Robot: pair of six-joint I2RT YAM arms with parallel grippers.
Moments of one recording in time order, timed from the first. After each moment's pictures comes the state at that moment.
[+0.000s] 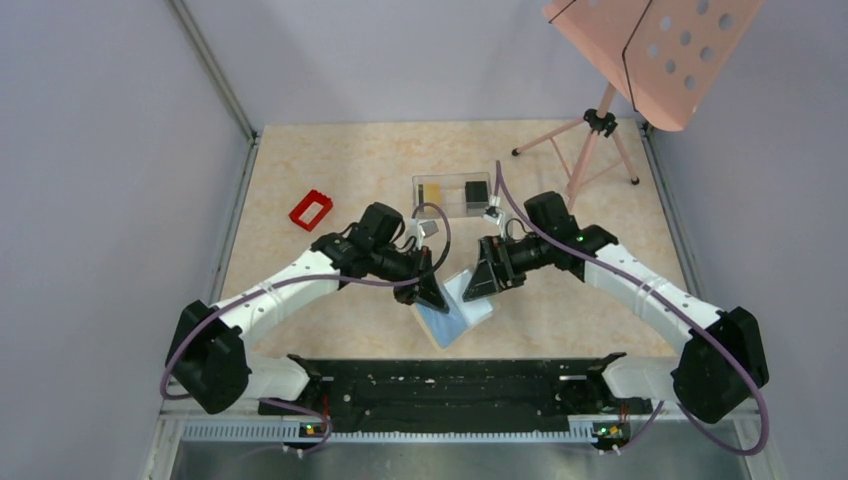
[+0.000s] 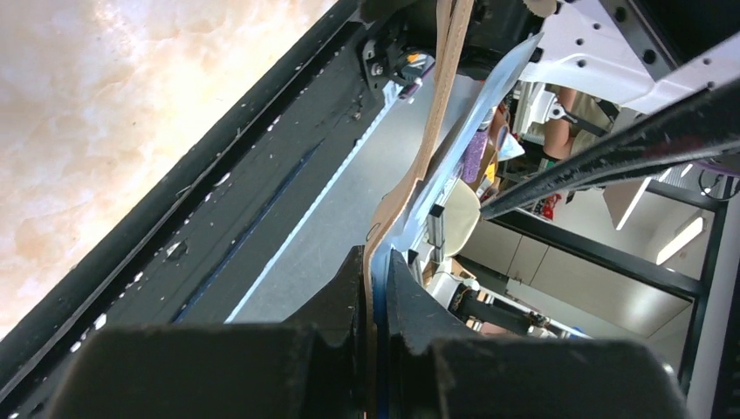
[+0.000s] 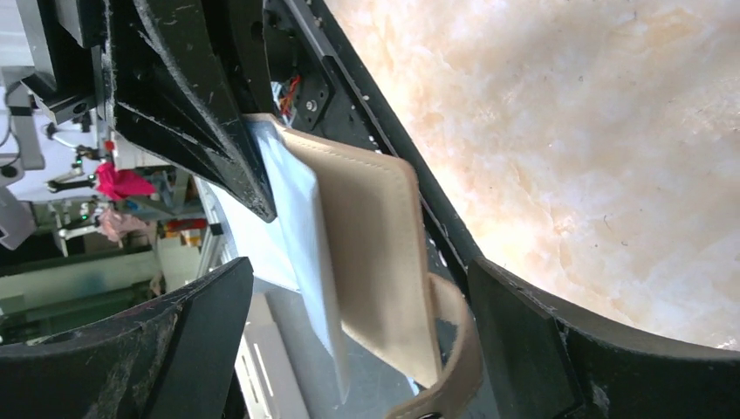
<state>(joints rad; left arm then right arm) -0.66 1.30 0.93 -0.49 0.86 -0.76 0.53 1.24 0.91 -0.53 -0.88 0.35</state>
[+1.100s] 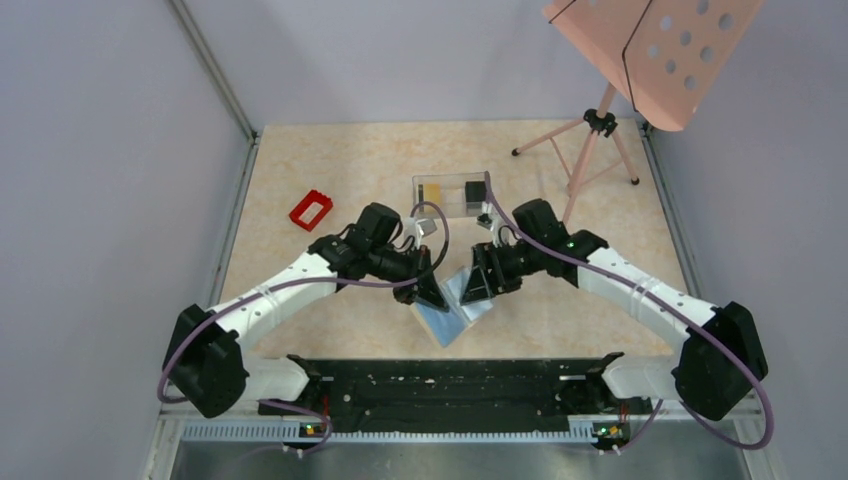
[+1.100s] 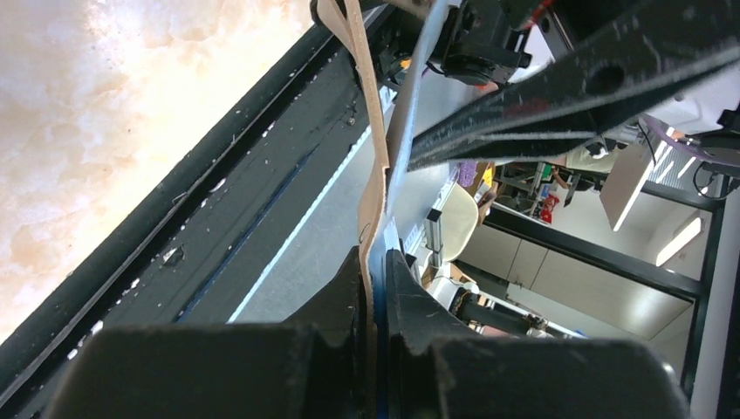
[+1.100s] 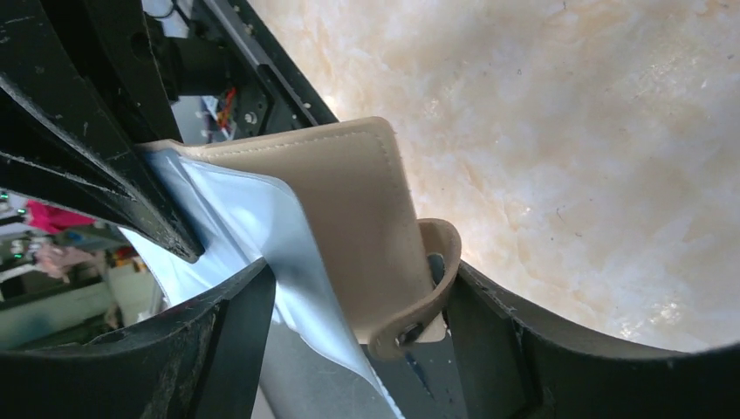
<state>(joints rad) -0.66 1.29 0.92 -0.48 0.86 -0.77 0.63 1.27 0.91 -0.55 -0.63 0.37</state>
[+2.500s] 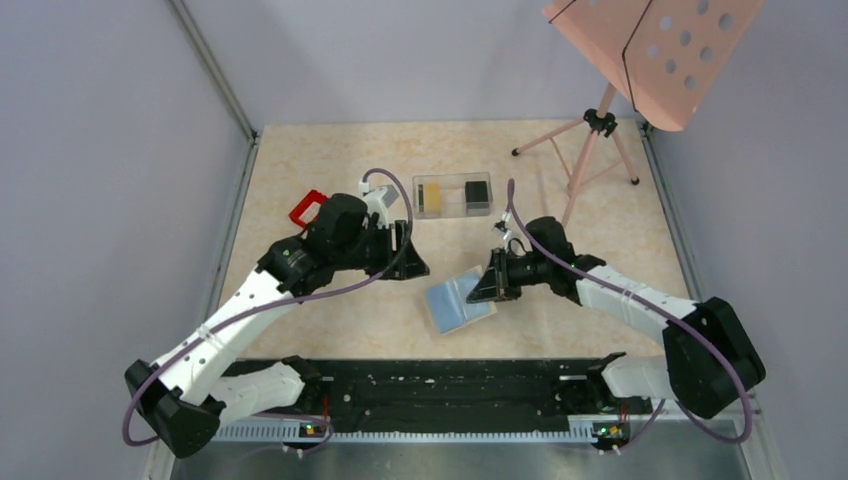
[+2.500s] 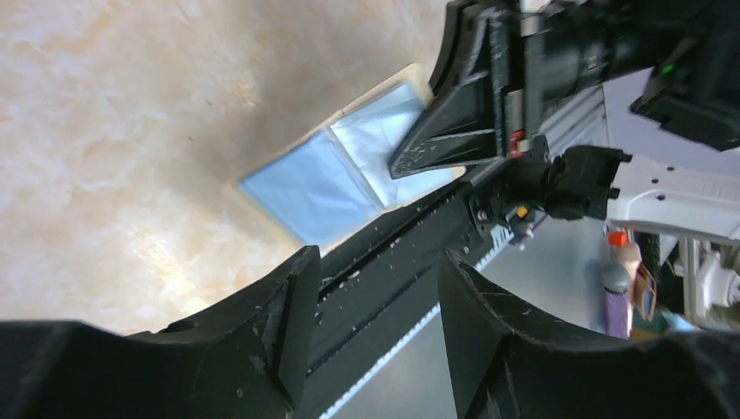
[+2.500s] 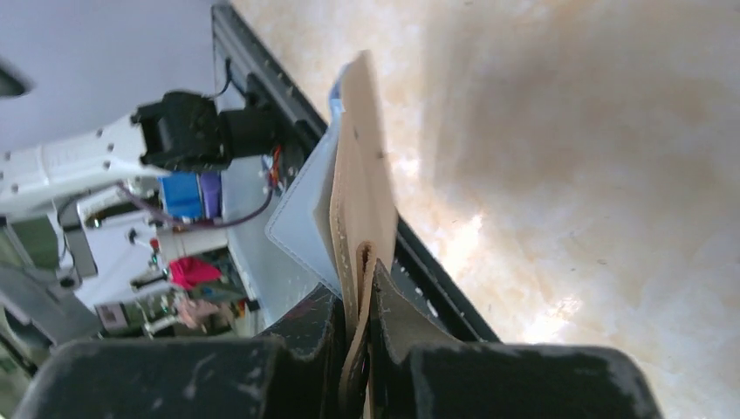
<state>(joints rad) -0.67 1.08 1.07 -0.67 0.35 -0.62 0.52 1.24 0.64 -0.13 -0.81 0.65</state>
